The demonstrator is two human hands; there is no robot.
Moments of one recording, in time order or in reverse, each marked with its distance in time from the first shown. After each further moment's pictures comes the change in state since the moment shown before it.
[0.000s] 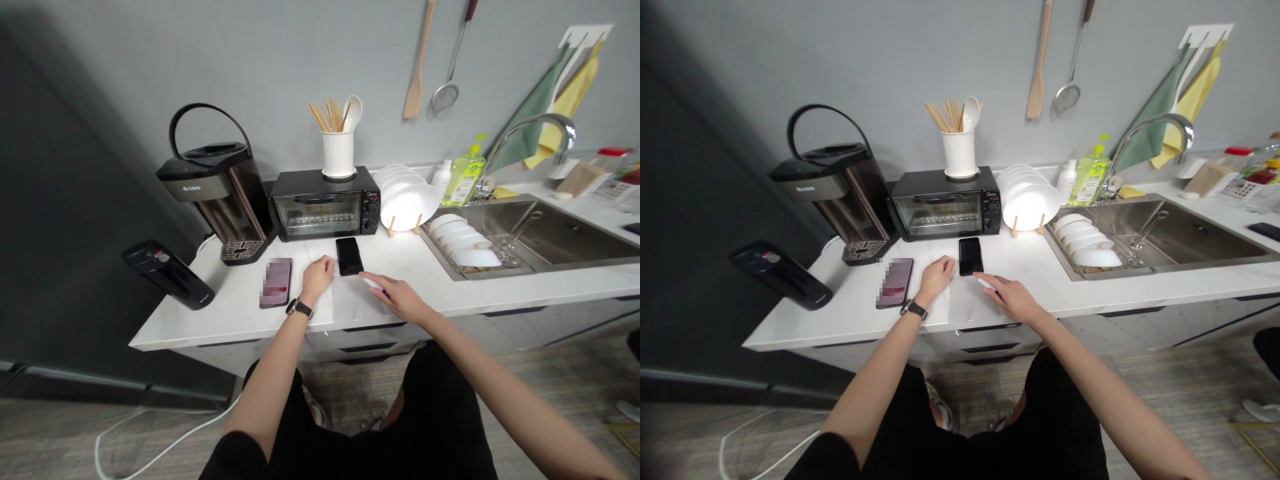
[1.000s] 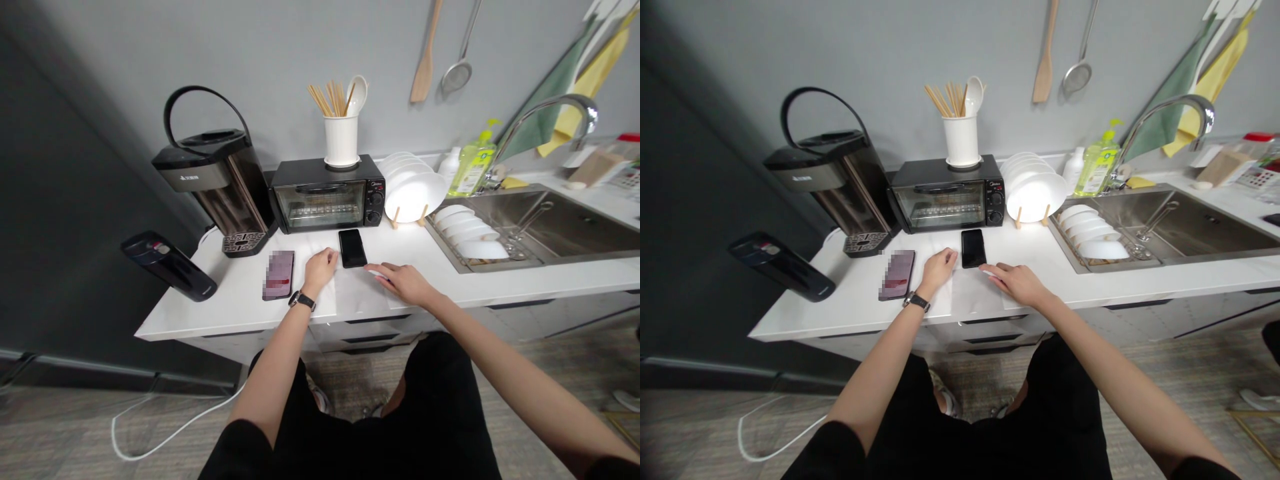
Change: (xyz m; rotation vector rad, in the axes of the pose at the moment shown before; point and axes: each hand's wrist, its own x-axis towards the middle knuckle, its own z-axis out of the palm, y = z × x) left_hand 0.002 -0.001 0.000 0.040 -0.010 0.005; right_hand 0.013 0.021 -0.003 -0.423 -0.113 -0.021
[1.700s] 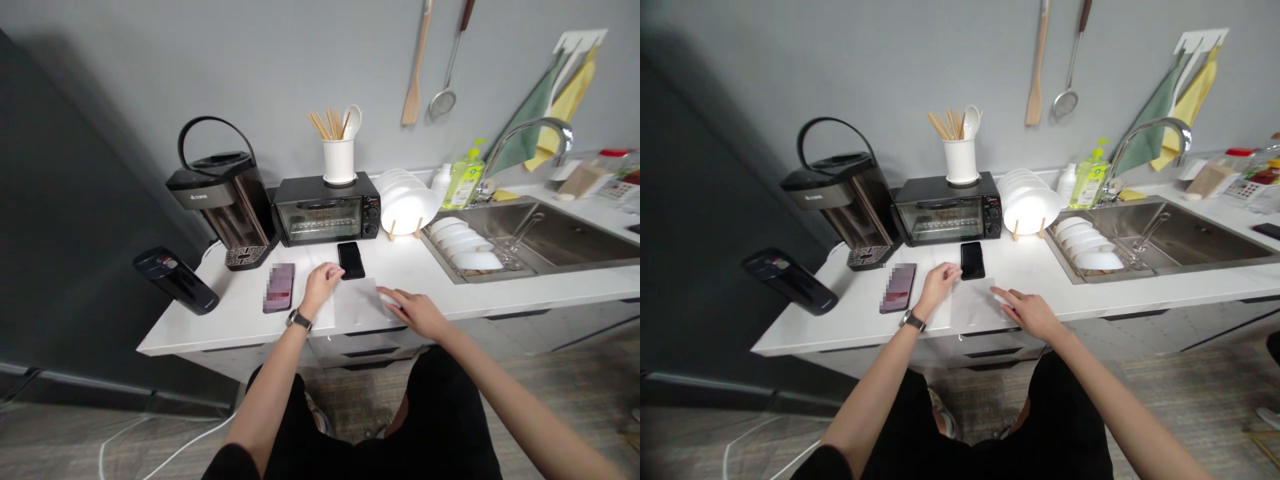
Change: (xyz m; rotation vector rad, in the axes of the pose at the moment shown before) left_hand -0.030 0.027 -0.033 -0.232 -0.041 0.115; right_hand -0.052 -0.011 0.003 0.095 0.078 0.048
